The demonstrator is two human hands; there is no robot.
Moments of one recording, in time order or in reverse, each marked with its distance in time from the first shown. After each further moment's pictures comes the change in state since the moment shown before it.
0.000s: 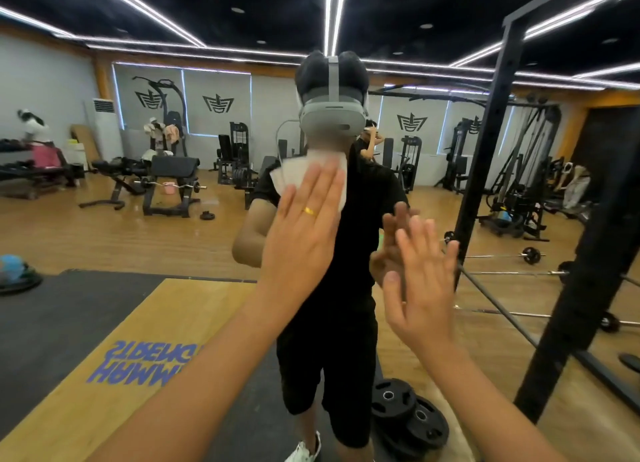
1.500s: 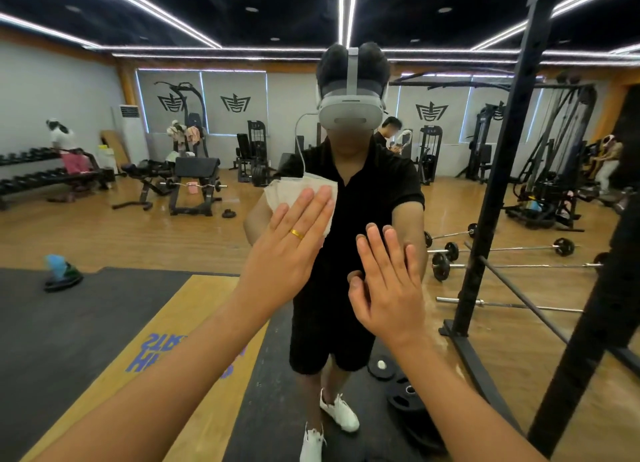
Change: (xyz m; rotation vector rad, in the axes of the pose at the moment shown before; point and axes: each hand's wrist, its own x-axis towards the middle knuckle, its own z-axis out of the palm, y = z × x) left_hand -0.028 -0.051 -0.014 0.048 -0.070 0.241; right_hand -0.005 -0.025 0.053 -0.174 0.023 -0.120
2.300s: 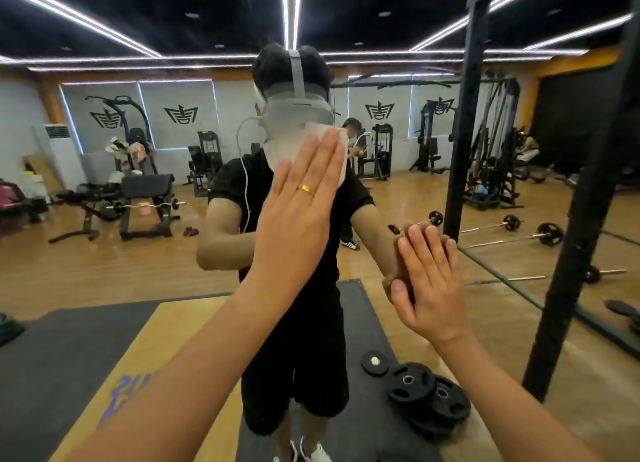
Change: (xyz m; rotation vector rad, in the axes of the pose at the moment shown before) left_hand 0.037 -0.050 -0.024 -0.075 0.191 -0.087; right_hand -0.004 -0.007 0.007 -0.063 0.033 0.009
